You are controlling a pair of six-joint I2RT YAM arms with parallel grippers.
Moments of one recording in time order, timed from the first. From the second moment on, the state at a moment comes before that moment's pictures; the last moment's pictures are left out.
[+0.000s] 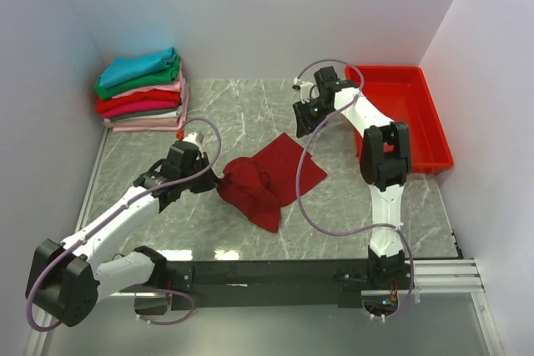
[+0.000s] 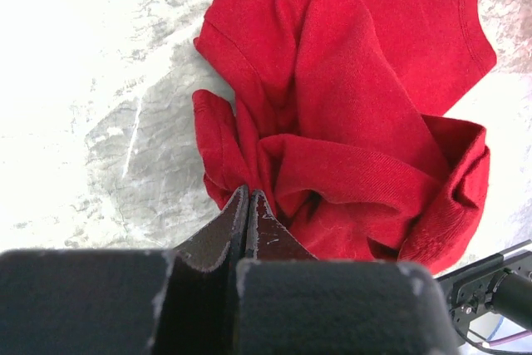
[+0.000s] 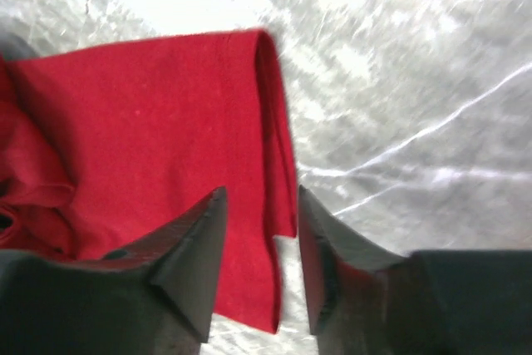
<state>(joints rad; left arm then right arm) -0.48 1.07 0.70 -0.39 0.04 -0.67 0.26 2.19 1.86 -0.86 -0.43 -0.21</state>
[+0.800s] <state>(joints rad) -0.48 1.04 0.66 -0.40 0.01 -0.68 0.35 2.26 1.89 -0.90 -0.38 -0.24</state>
